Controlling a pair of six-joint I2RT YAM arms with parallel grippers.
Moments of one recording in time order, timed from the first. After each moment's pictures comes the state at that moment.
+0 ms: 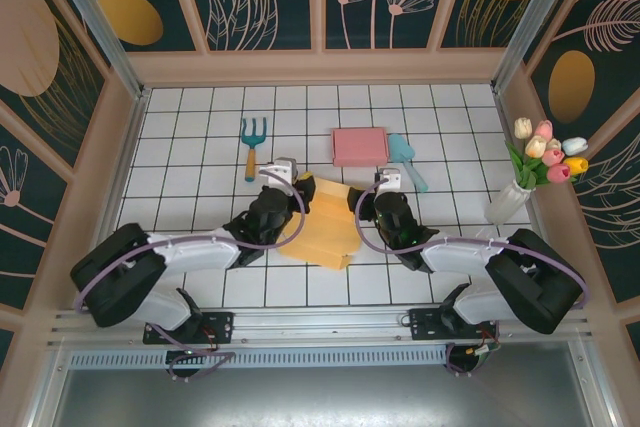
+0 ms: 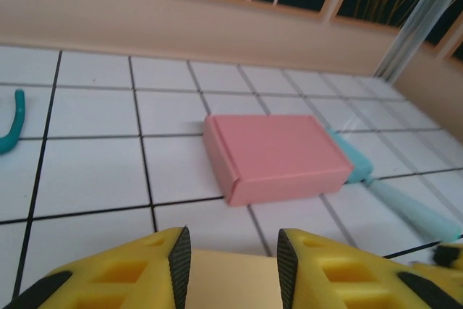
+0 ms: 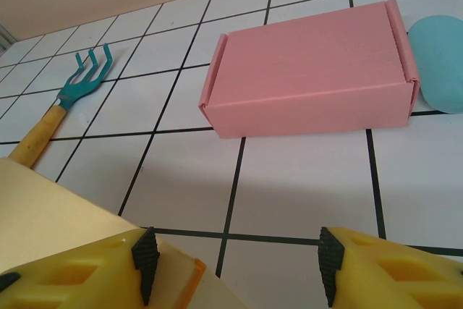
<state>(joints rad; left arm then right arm) -0.88 1.47 0.55 0.65 -0.46 -0.42 0.77 1.32 0.36 0.55 0.38 0.49</state>
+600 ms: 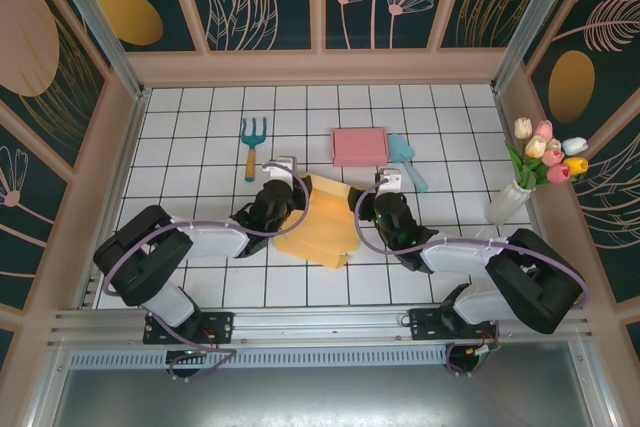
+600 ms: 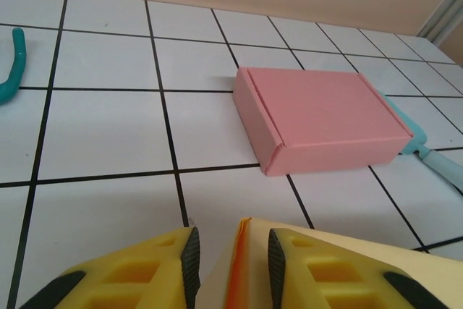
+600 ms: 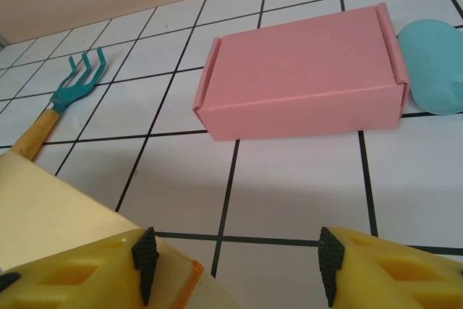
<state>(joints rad) -0.80 1.58 0.58 0.63 -0.37 -0.46 0.78 1.32 0.36 0.55 0.41 0.50</state>
